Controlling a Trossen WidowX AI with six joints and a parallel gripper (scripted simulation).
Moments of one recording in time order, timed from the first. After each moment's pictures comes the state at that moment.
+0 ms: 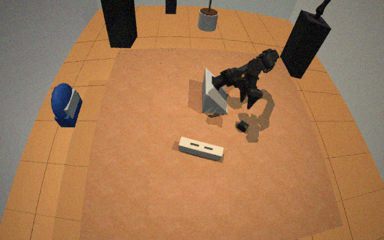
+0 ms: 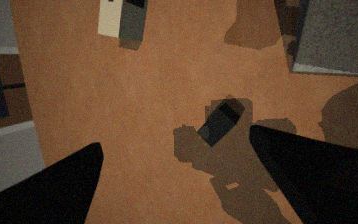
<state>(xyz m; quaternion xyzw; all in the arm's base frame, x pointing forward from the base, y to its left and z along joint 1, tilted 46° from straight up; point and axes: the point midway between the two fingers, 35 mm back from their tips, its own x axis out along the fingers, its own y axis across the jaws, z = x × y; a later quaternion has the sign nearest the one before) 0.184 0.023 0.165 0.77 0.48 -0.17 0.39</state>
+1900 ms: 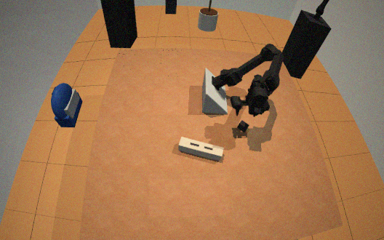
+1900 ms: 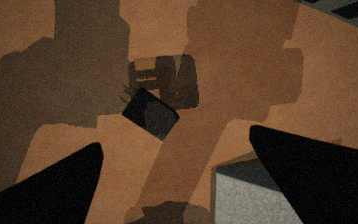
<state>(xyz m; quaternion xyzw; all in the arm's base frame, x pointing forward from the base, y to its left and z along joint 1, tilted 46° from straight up) 0.204 0.081 0.140 0.23 0.60 0.31 0.70</state>
